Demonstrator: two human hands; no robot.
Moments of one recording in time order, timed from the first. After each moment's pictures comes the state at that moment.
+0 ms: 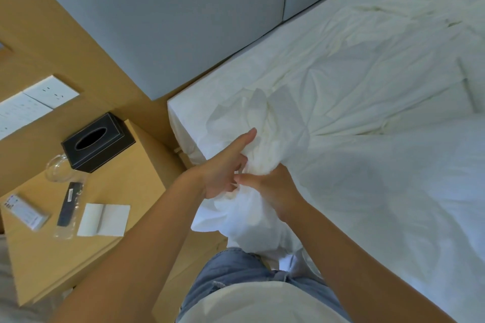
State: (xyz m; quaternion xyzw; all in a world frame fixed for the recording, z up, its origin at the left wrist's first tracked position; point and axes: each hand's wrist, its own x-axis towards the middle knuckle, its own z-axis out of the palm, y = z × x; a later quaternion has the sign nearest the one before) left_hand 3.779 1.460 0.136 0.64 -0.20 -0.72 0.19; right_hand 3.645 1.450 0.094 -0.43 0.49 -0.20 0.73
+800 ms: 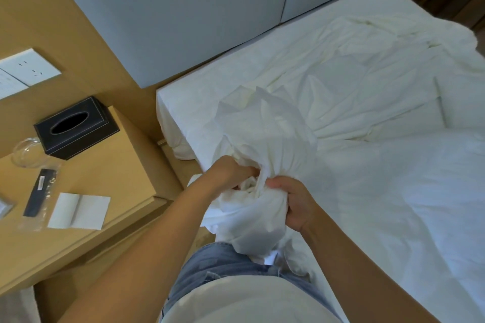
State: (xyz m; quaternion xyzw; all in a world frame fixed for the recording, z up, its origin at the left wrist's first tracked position) left_hand 3.772 1.467 0.095 0.77 -0.30 -0.55 0.12; right_hand 3.610 1.456 0.071 -0.22 0.43 -0.19 0.85
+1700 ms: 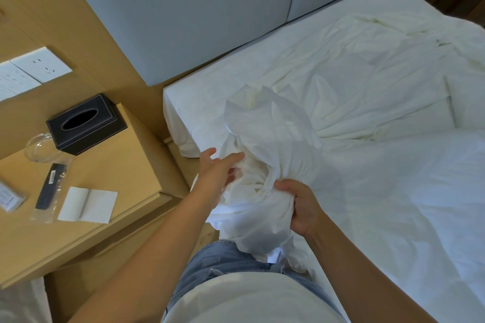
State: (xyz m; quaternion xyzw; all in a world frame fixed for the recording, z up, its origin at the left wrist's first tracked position) left_hand 3.777 1.496 0.082 0.70 -0.01 -0.56 0.45; right_hand 3.601 1.468 0.059 -0.16 0.46 -0.21 0.85
